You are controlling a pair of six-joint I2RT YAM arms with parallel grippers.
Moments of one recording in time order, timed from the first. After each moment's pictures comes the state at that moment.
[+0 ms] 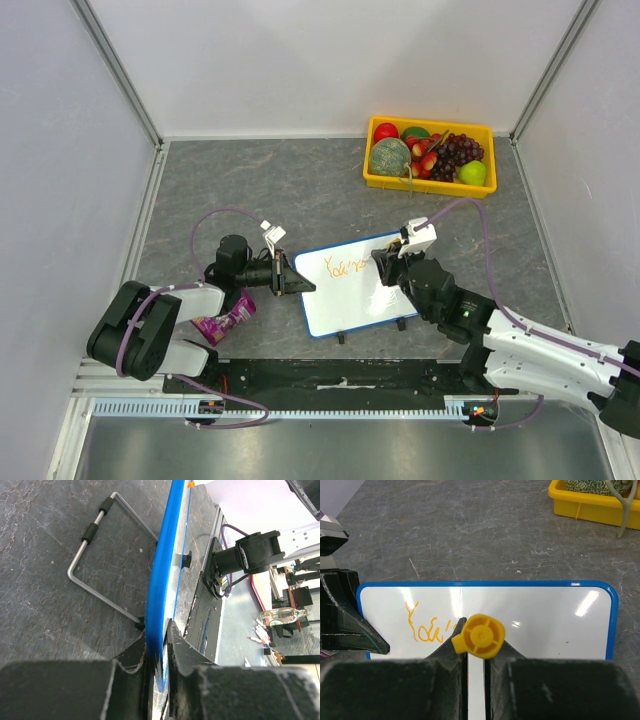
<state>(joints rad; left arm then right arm) -0.38 1.39 0.33 0.65 0.97 -0.56 0.99 0.85 0.54 0.05 0.58 0.39</state>
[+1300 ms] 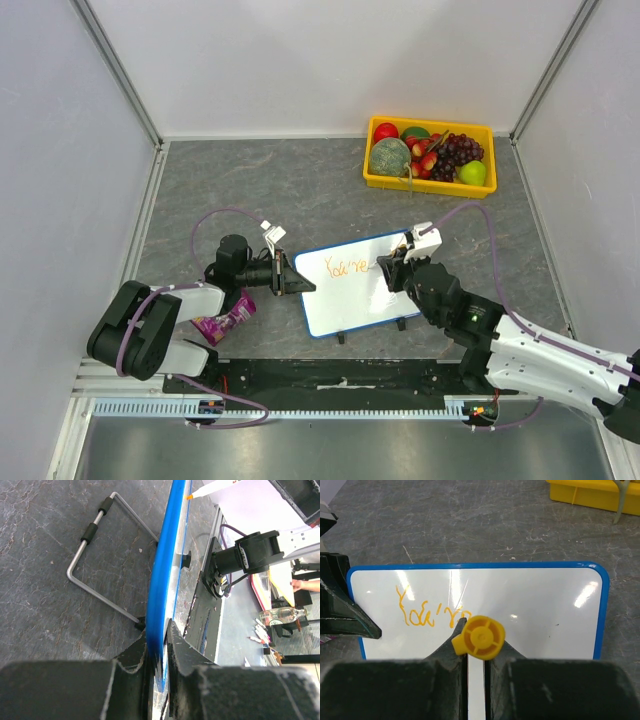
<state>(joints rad) -0.38 1.39 0.33 0.65 0.97 -0.56 0.99 0.78 0.51 -0.04 0.55 0.41</state>
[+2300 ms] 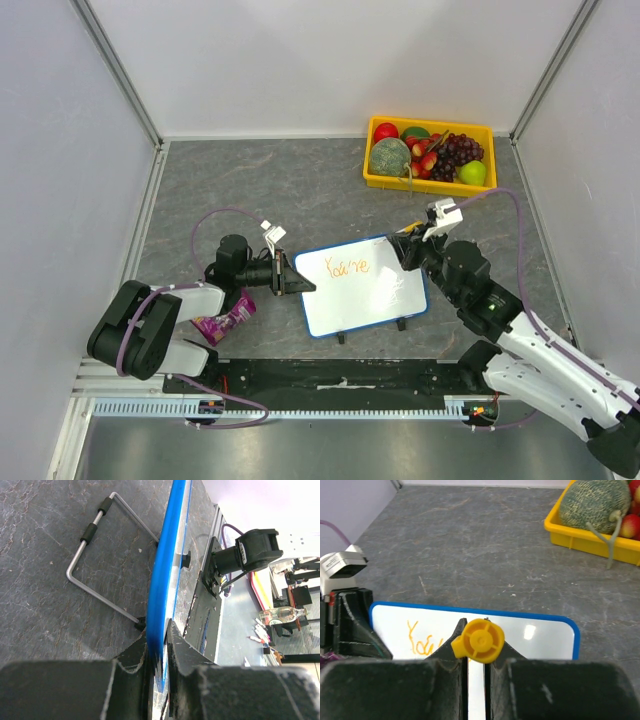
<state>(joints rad) -0.38 1.39 0.33 0.66 0.97 -0.56 0.71 0.74 0.61 -0.03 0.25 0.30</state>
